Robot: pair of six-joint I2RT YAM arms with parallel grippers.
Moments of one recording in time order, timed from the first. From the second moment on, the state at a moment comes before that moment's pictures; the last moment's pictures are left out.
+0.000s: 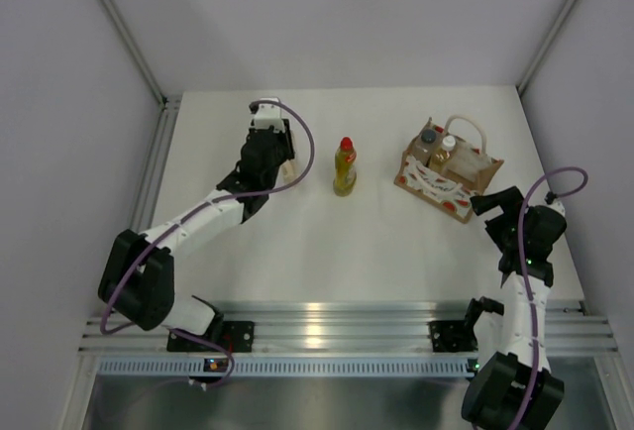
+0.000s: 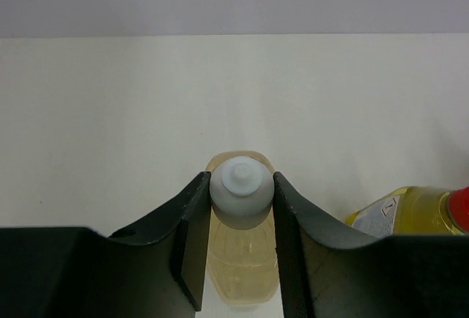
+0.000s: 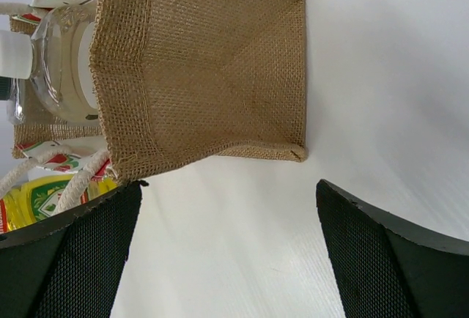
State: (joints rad) left arm -0.52 1.43 0.98 0.30 -0.41 -0.17; right arm -0.46 0.70 0.35 -0.15 -0.34 0.71
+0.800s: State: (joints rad) left arm -0.65 1.53 0.86 0.51 -0.57 -0.16; right arm -0.46 0.69 0.35 -0.15 -0.36 0.72
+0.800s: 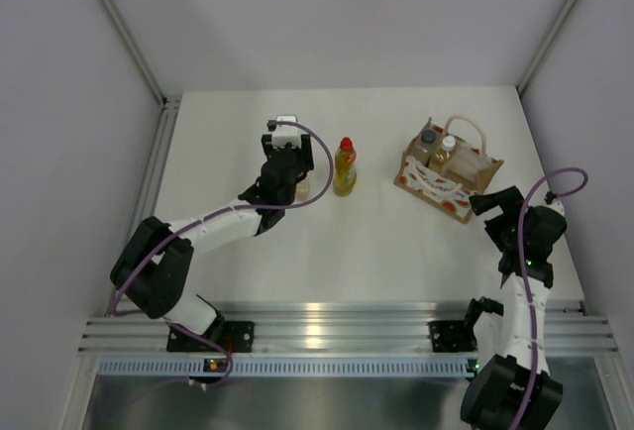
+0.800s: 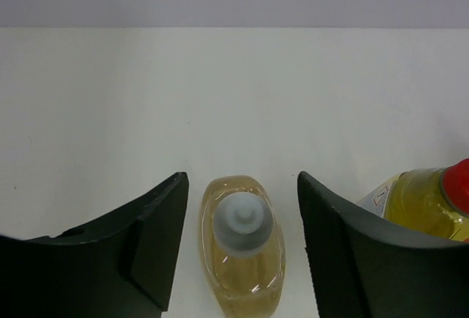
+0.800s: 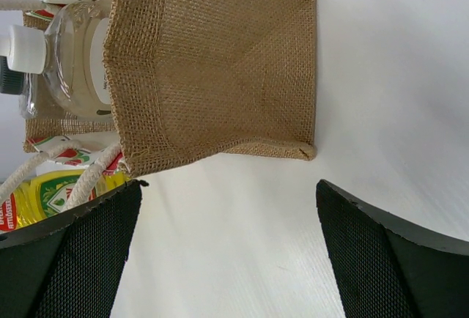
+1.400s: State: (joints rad) left arm -0.75 1.52 1.32 0.25 -0.34 -0.23; right arm -0.46 0.68 0.35 -0.15 -0.37 0.72
